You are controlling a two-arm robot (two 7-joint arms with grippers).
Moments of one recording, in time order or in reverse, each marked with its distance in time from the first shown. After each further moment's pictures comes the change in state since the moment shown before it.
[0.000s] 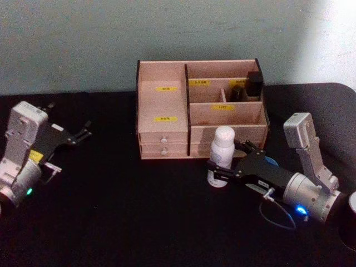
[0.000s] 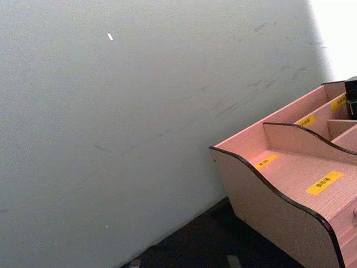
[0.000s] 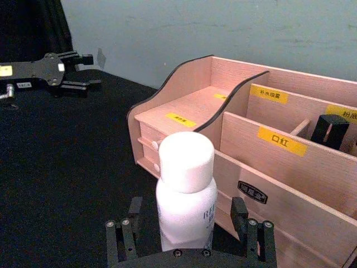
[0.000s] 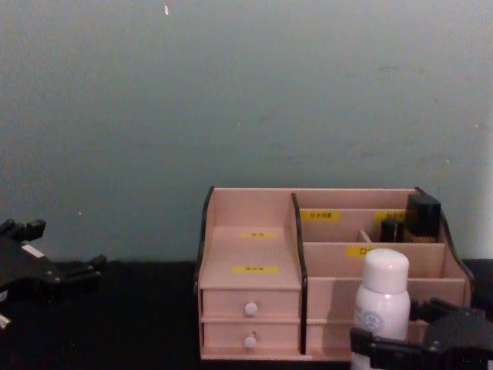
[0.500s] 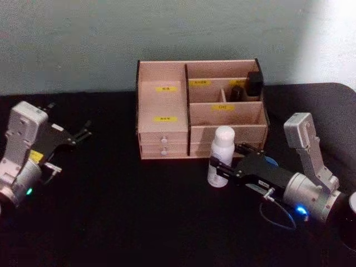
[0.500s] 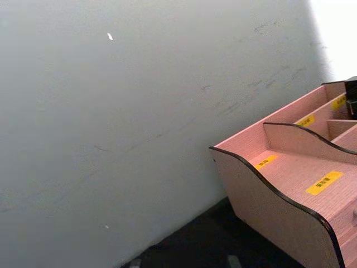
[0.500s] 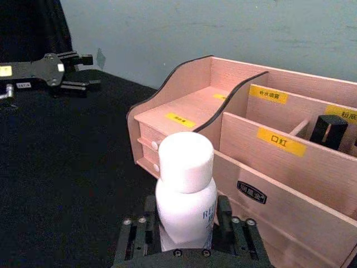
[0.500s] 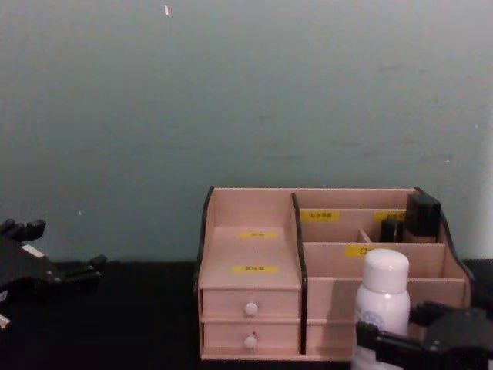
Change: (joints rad) left arm 0.000 0.000 0.000 0.000 0.000 0.000 0.000; right arm -0.001 0.001 0.000 -0.002 0.000 -0.001 -0.003
